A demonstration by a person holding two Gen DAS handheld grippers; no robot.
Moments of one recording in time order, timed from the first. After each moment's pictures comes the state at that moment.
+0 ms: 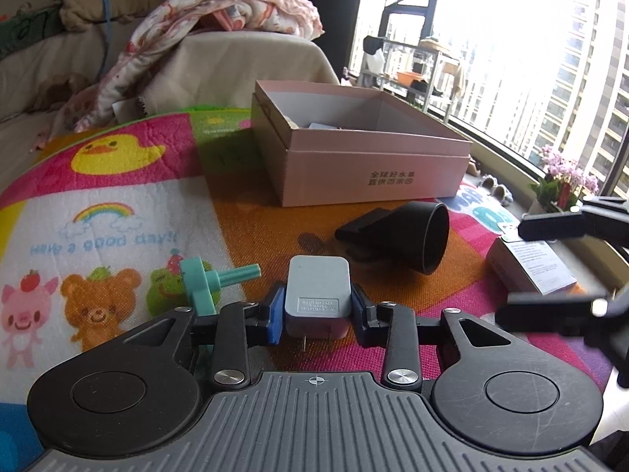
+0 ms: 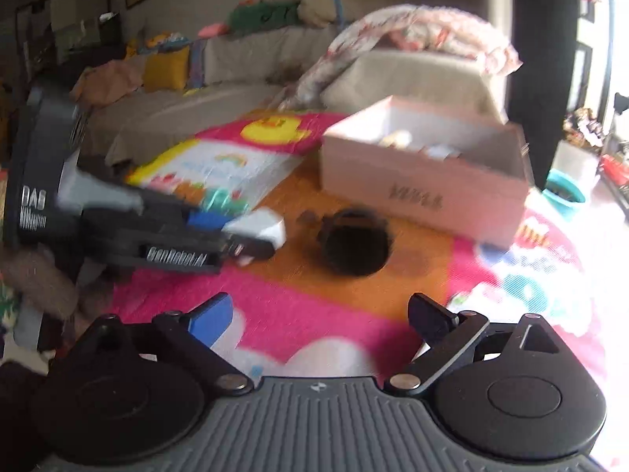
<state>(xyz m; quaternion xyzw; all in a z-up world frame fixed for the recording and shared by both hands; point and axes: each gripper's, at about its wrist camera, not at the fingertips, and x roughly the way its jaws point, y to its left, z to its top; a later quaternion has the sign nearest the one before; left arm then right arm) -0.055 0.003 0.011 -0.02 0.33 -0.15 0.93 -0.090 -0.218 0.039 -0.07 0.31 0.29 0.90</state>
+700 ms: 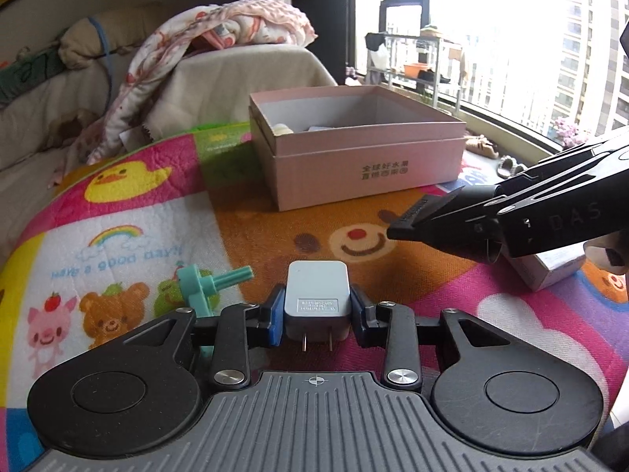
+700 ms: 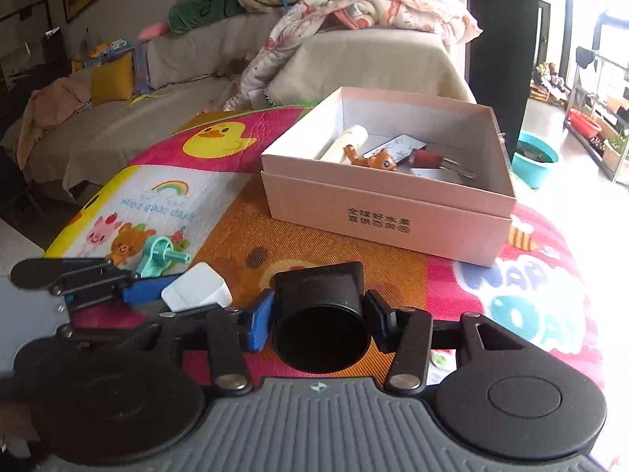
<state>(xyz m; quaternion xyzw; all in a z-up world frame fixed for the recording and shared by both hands) -0.073 -0.024 0.015 0.05 0.31 -0.13 0.94 -0.040 -0.206 0.045 -0.04 0.37 0.23 0.90</state>
